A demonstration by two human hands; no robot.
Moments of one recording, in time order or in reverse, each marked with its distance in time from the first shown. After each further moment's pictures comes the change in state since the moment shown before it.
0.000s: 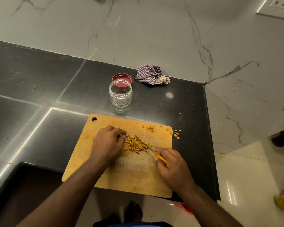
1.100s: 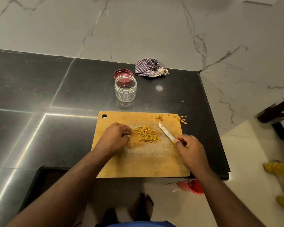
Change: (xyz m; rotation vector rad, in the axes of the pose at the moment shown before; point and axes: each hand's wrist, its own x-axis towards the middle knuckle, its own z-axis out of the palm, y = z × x) left_hand 0.003 -0.030 -0.039 -0.078 -0.301 0.095; right_hand -0.010 -0.030 0.005 -0.025 0.222 0.417
